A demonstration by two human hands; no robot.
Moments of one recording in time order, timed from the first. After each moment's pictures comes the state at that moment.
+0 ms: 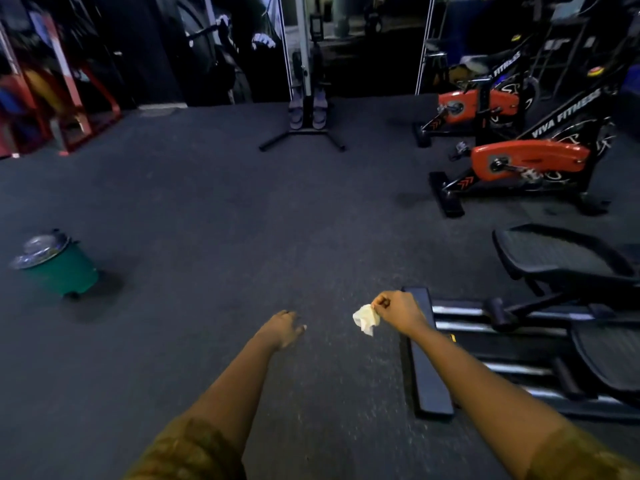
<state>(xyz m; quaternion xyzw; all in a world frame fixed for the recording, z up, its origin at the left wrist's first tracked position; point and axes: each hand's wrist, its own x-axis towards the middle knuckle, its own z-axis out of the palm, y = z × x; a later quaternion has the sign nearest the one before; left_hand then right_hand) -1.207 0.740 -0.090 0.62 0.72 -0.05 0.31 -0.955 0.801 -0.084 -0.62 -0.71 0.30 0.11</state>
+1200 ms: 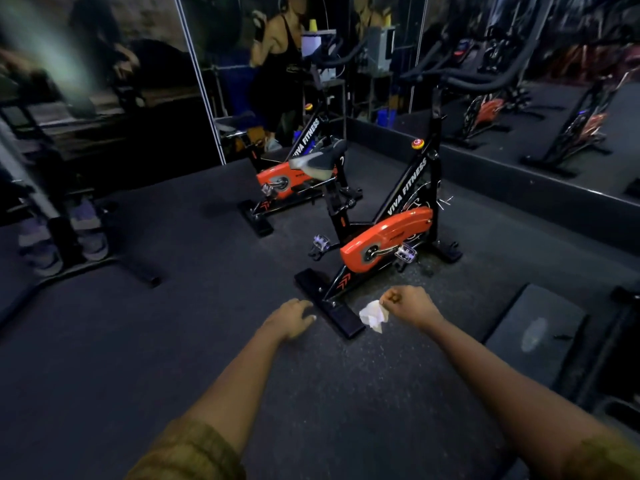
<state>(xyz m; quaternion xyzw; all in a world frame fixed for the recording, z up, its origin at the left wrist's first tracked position) -0.940 1.776 -0.045 0.87 0.42 -0.08 0.24 -0.715 1.647 -0.022 -0.82 -0.49 0.20 0.21</state>
